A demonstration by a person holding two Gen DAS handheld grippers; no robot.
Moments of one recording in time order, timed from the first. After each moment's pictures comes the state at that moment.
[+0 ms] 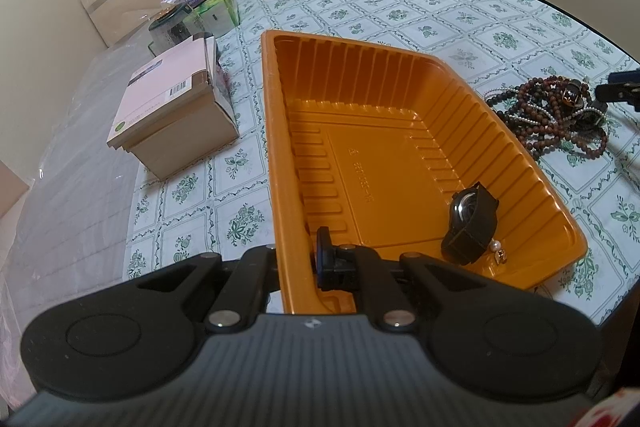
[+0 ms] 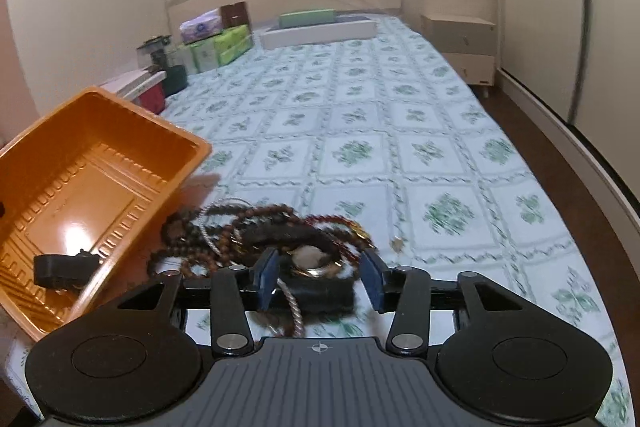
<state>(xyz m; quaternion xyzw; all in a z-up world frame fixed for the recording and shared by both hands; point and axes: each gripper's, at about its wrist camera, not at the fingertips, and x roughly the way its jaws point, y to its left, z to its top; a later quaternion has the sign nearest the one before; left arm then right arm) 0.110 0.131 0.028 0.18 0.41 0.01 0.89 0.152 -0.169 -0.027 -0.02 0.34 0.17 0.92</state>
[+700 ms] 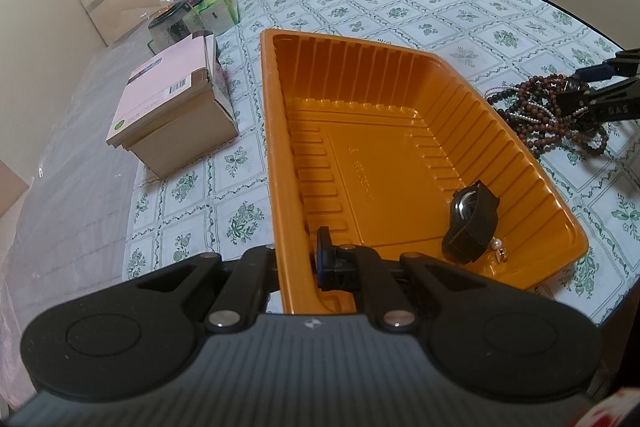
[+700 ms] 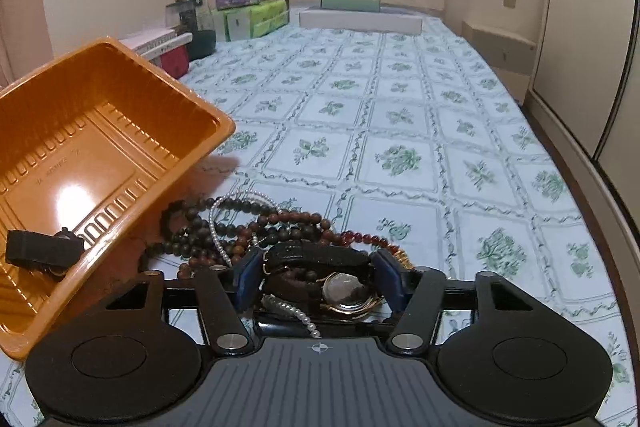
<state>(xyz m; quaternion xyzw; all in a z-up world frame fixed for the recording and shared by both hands) 0.109 0.130 0.027 0.18 0.42 0.01 0.89 0.185 -0.133 -0.050 -0.09 0.34 0.20 0.91</state>
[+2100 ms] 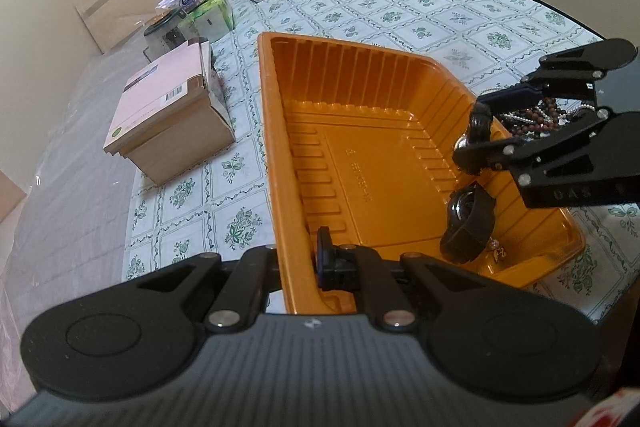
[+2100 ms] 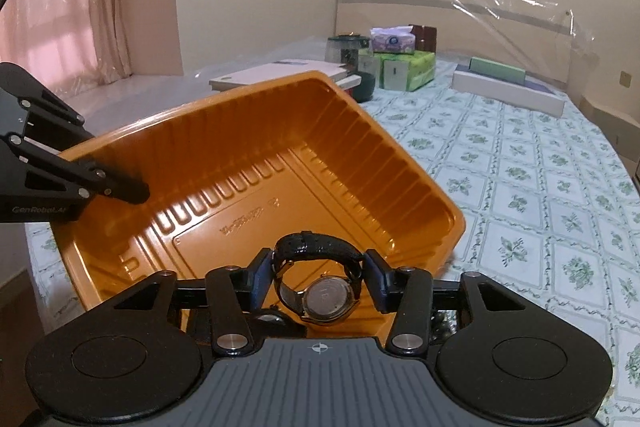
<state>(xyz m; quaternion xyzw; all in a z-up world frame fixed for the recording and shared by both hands) 0.106 0.129 0.028 0.18 0.41 0.00 0.89 0.146 -0.003 -0.030 -0.12 0.28 0.38 0.87</state>
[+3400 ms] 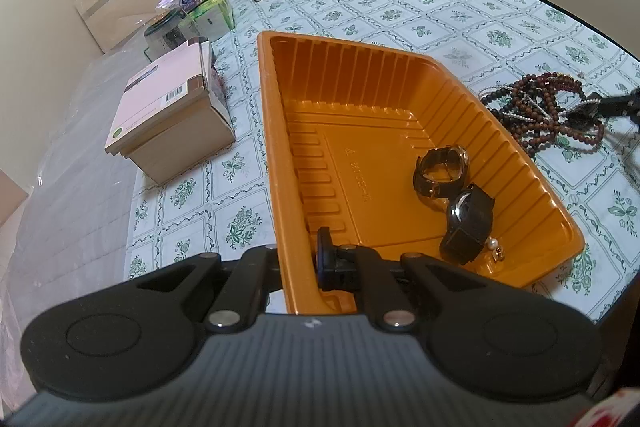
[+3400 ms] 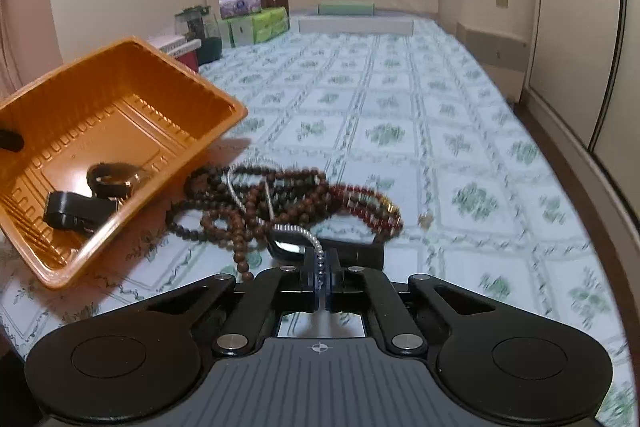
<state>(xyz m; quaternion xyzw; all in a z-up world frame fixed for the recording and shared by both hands) 0.106 0.128 0.029 0.19 0.41 0.01 0.89 0.127 -0.162 -0.041 -0.08 0.33 0.21 0.92</state>
